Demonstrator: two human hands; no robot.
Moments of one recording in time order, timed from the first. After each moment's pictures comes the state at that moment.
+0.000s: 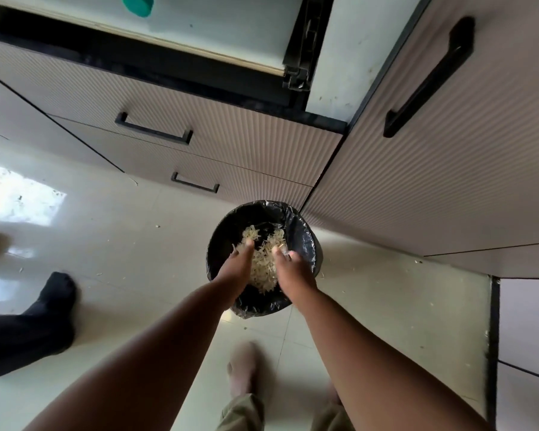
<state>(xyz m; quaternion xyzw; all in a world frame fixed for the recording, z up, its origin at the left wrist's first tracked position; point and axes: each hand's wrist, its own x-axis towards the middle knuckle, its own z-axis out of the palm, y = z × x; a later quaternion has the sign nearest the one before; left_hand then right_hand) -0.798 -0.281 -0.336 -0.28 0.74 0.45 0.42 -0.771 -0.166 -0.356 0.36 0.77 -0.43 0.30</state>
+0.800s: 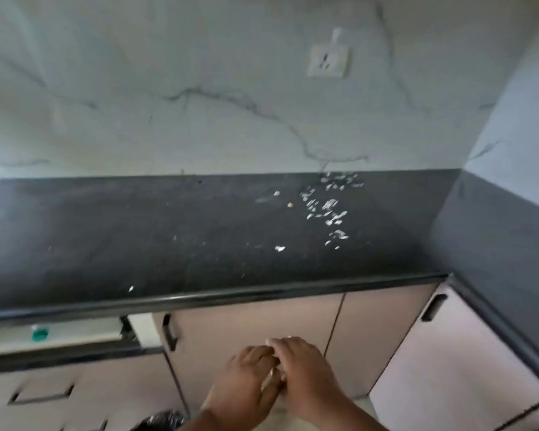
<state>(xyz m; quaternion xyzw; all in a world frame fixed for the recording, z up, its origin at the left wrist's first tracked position) -0.716 -0.045 -0.029 0.52 0.82 0.23 -0.02 -0.635 0.095 0.002 0.10 0.98 -0.16 -0.04</state>
